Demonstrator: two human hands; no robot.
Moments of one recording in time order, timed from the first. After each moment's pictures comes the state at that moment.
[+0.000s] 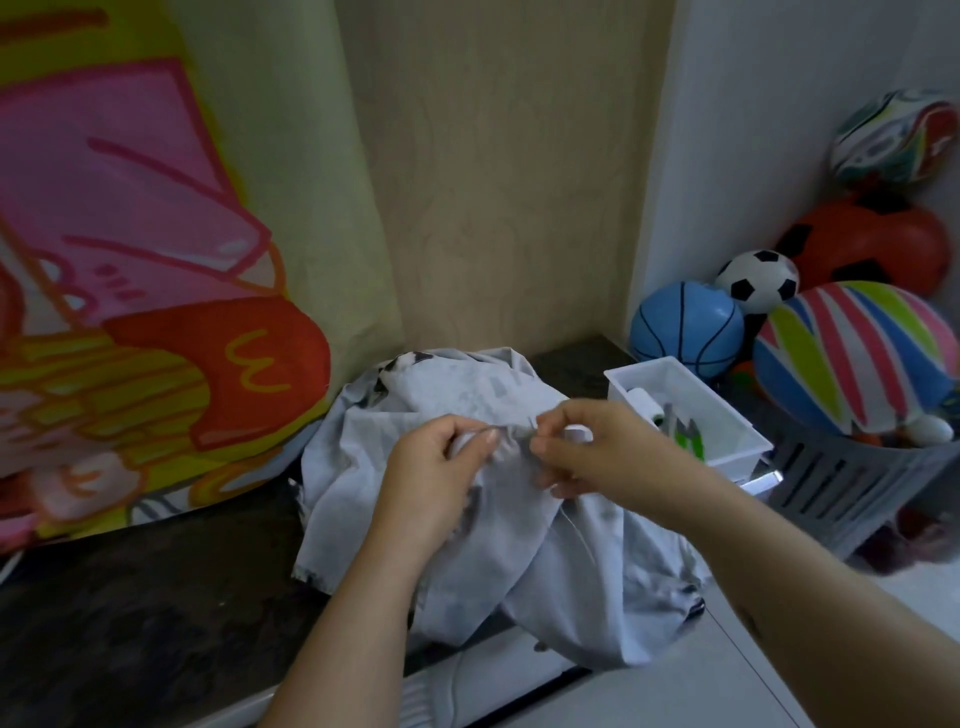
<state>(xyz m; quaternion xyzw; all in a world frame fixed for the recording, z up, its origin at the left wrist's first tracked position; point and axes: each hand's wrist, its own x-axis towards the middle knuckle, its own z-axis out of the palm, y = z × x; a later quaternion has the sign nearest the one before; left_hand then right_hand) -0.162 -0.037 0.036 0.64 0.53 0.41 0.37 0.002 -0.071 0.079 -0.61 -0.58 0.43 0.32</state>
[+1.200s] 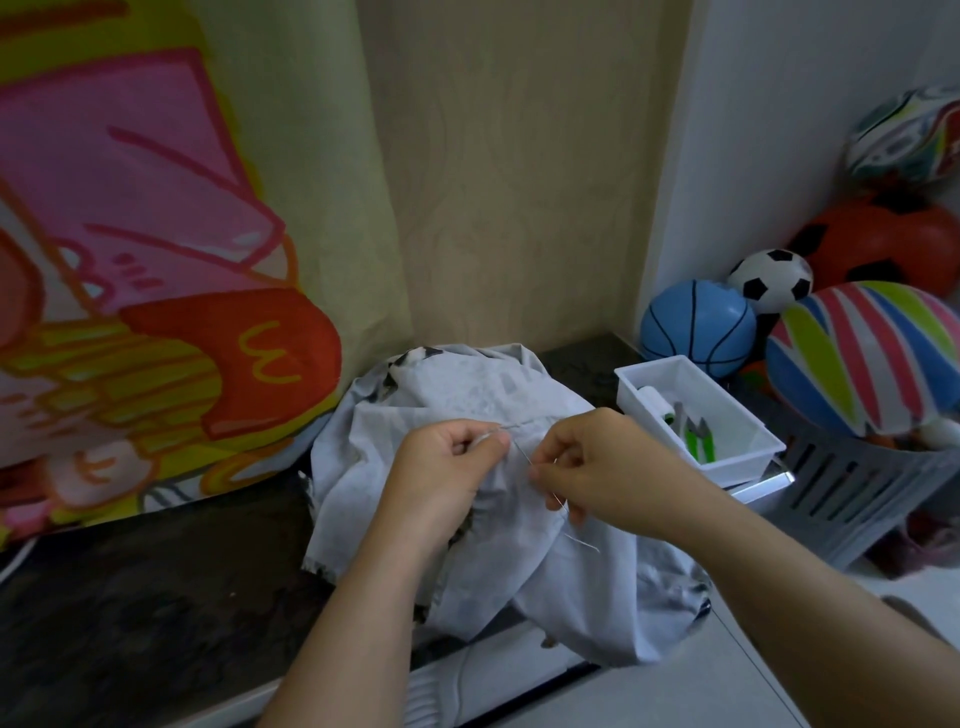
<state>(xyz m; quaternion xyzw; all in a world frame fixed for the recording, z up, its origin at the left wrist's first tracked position) -0.165 -0.047 0.045 0.60 0.52 0.41 0.44 -0.008 -0.074 0.073 -0.62 -0.67 0.33 0.22</state>
